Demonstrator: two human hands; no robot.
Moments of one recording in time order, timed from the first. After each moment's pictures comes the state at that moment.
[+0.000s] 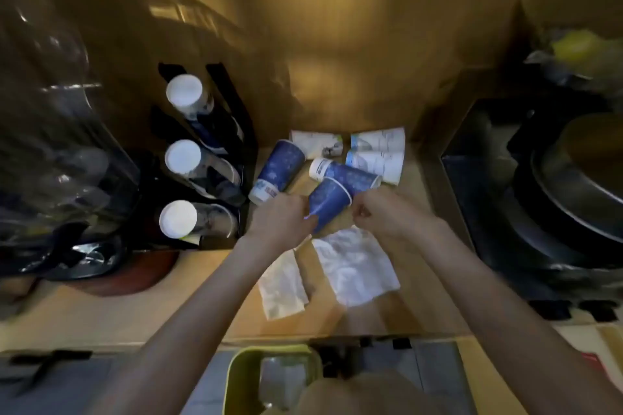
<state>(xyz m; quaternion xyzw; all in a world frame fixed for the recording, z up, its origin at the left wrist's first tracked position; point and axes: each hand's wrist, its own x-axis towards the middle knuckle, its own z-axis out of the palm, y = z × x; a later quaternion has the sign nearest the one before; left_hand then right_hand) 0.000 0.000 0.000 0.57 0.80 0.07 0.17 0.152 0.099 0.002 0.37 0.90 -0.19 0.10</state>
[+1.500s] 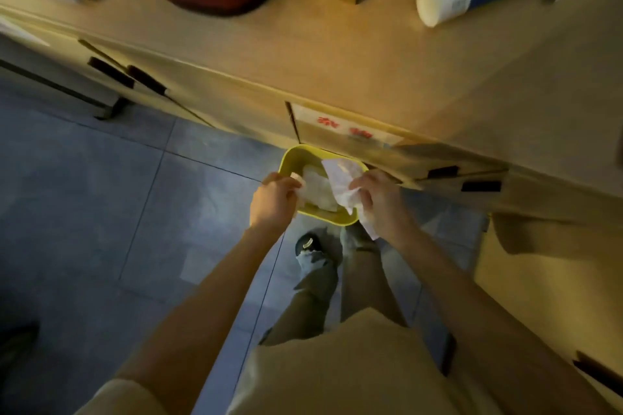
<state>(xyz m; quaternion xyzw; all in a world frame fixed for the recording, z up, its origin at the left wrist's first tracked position) 0.035 -0.309 -0.216 0.25 0.89 0.20 0.31 0.168 -0.172 -0.220 0.31 0.86 -0.40 0.07</state>
